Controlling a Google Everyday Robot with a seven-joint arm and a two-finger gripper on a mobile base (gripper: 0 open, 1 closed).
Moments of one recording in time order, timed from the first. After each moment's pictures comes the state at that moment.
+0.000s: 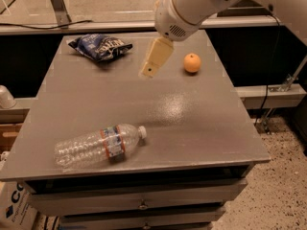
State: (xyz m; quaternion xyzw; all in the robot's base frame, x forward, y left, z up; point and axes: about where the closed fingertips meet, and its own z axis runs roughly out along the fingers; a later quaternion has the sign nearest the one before) arm 0.599 0.000 0.969 -0.64 0.67 0.04 0.37
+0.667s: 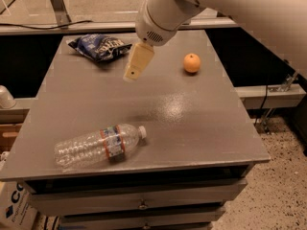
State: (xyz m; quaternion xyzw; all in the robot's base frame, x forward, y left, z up) arm 0.616 0.037 0.949 -0.63 0.69 0.02 0.35
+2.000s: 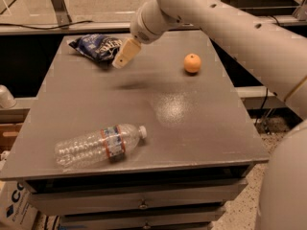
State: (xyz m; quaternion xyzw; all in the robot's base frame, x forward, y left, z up) arm 0.729 0.068 0.912 -0.58 0.69 0.07 0.43
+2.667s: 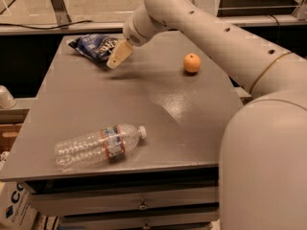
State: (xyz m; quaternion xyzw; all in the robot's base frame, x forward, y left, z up) arm 0.771 0.097 0.878 -0.57 0.70 0.09 0.42
